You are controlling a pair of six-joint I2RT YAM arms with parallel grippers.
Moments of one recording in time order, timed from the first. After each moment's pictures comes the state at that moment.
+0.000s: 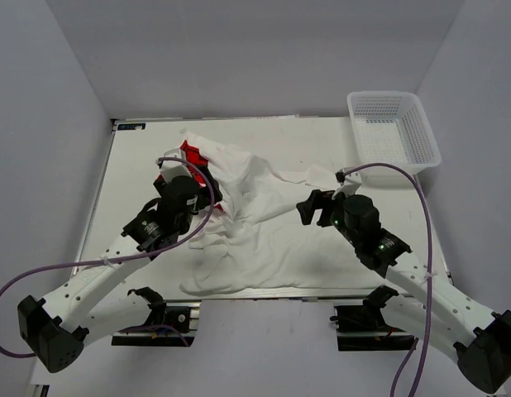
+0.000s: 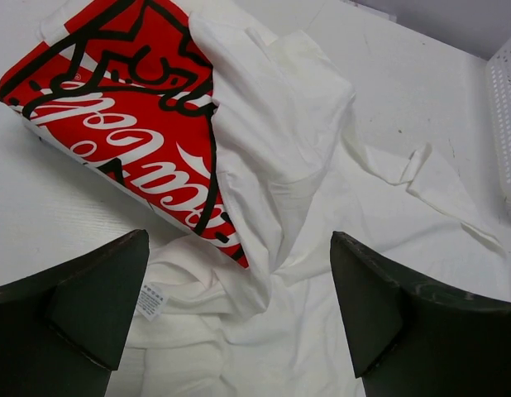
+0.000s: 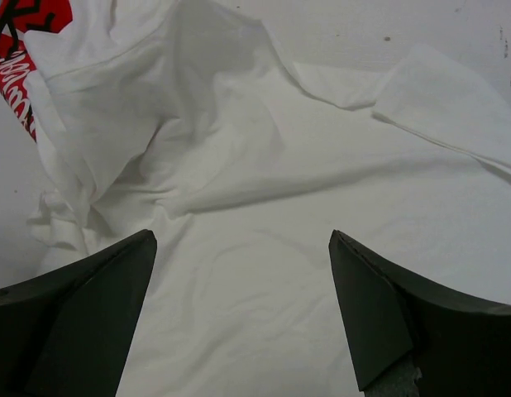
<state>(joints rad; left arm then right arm) -0.70 0.98 0.89 -0.37 -0.60 -0.63 0.66 0.81 0.56 -0.06 0.16 0.38</state>
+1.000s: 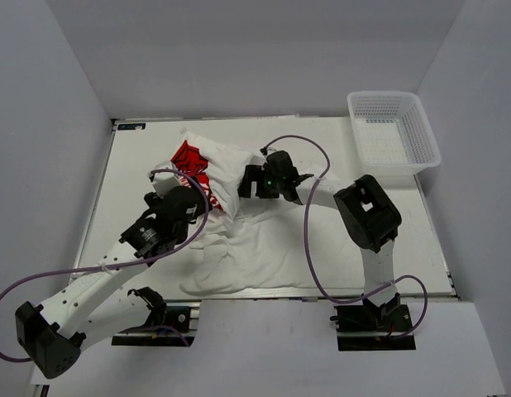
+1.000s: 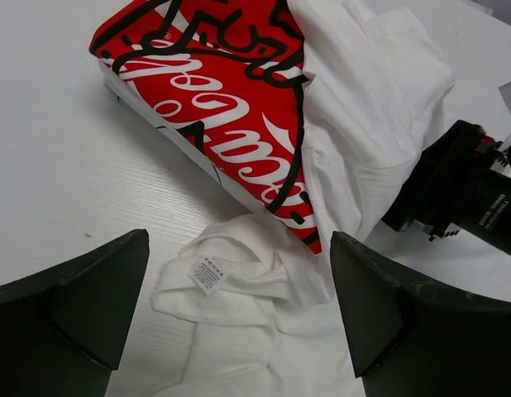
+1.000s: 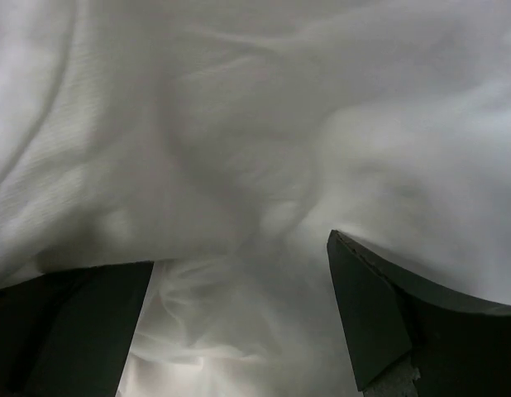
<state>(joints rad) -0.70 0.92 0.82 -0.51 -0.71 -0.72 0.66 2.04 1.27 0.11 -0.23 0.53</state>
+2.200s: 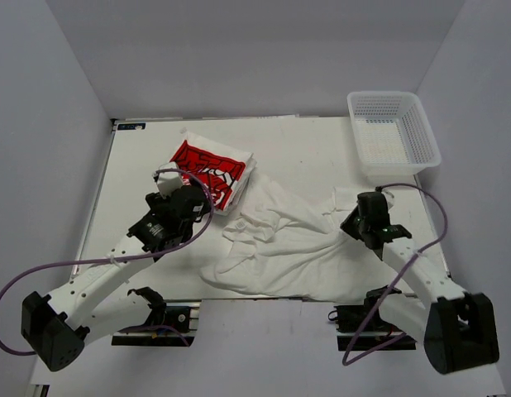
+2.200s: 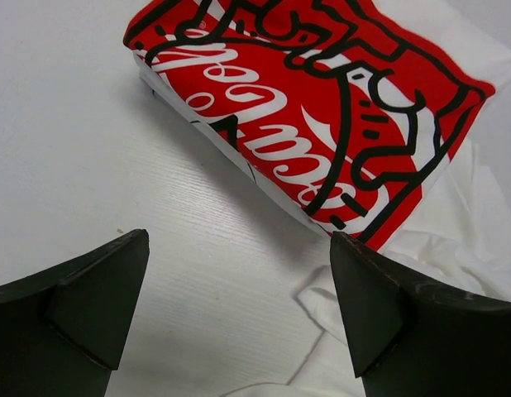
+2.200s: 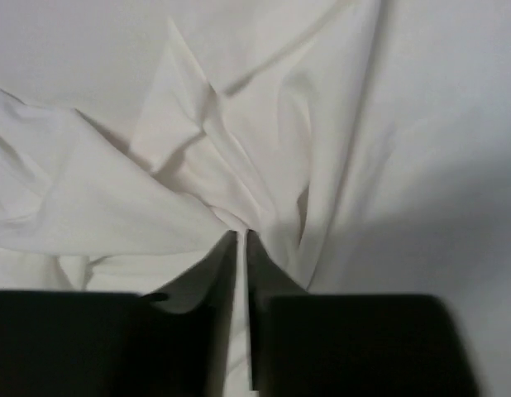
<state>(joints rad) -0.70 0.97 0.82 -0.54 -0.78 -0.73 0.25 1.05 0.49 -0.30 0.11 0.77</state>
